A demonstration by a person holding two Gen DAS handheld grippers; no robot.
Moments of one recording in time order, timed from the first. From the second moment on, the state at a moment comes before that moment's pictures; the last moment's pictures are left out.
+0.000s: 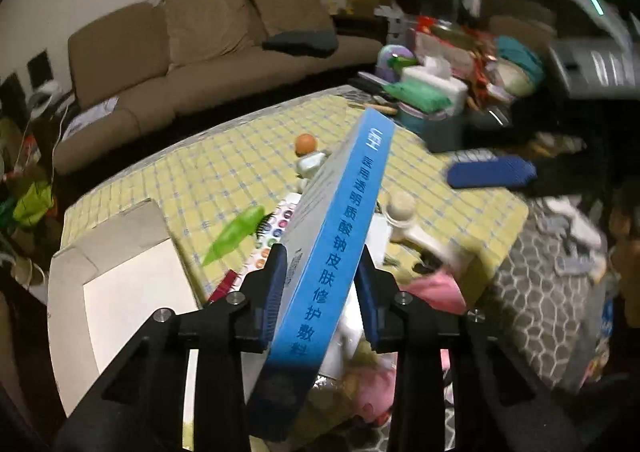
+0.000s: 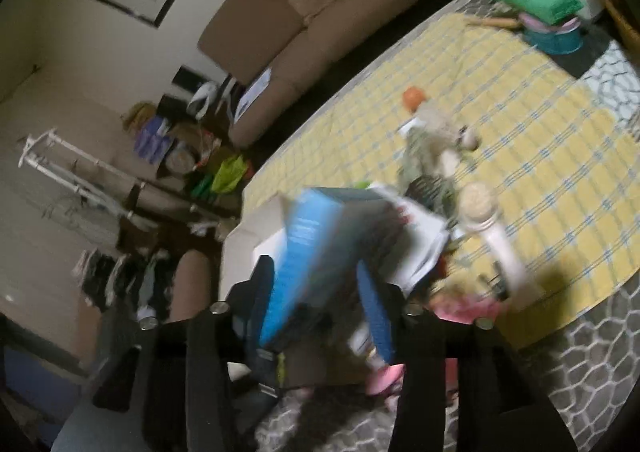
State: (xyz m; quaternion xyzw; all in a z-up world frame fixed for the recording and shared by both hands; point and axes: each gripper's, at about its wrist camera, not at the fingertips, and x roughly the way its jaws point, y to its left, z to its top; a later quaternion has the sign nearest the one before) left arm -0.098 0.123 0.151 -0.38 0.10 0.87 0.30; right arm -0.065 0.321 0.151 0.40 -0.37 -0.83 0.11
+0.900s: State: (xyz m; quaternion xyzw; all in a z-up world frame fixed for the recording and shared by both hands) left arm -0.166 -0.003 0.148 -0.47 -0.31 0.73 0.39; right arm -0.067 0.300 0.082 0.38 -0.49 -0.74 0.26
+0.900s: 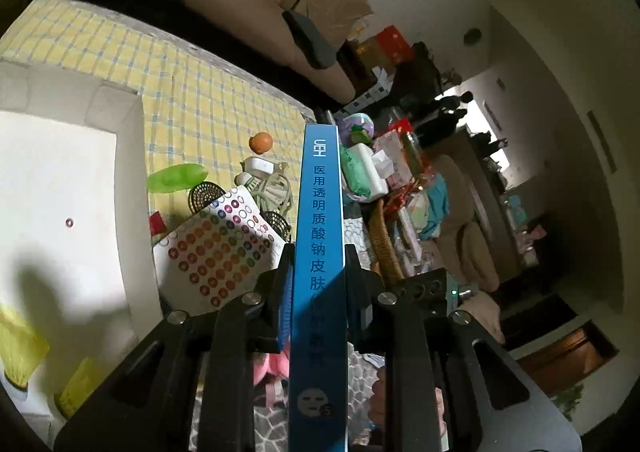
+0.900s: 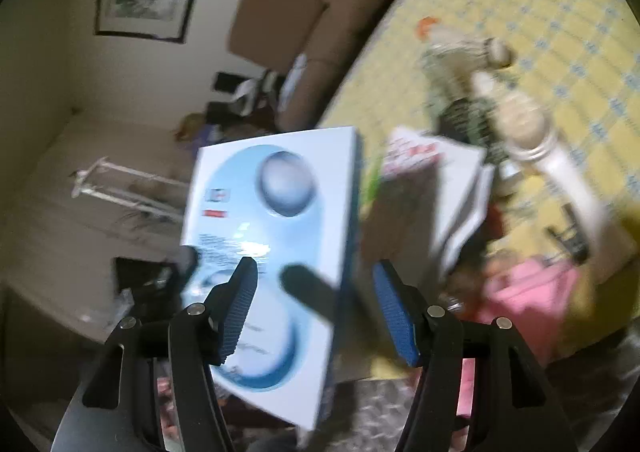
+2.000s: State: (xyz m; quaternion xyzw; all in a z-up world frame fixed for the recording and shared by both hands) left arm -0.190 -0.158 0.159 -0.47 -0.36 0.74 0.32; right arm -0.081 0.167 0.137 0.39 -0.47 -0.74 0.30
